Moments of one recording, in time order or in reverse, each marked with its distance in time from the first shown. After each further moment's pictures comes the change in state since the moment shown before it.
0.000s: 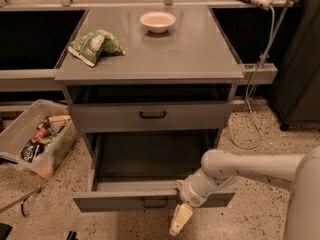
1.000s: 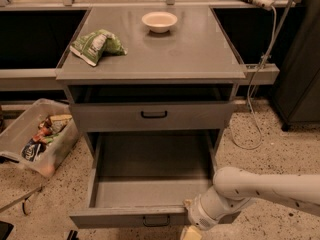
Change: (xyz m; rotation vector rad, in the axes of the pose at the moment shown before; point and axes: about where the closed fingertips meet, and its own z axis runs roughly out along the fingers) arm 0.021 0.079 -0.015 -0.024 -0.010 0.112
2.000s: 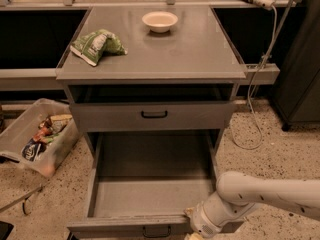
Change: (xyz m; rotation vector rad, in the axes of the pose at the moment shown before) arm 0.008 0.024 0.000 -0.055 -0.002 0.028
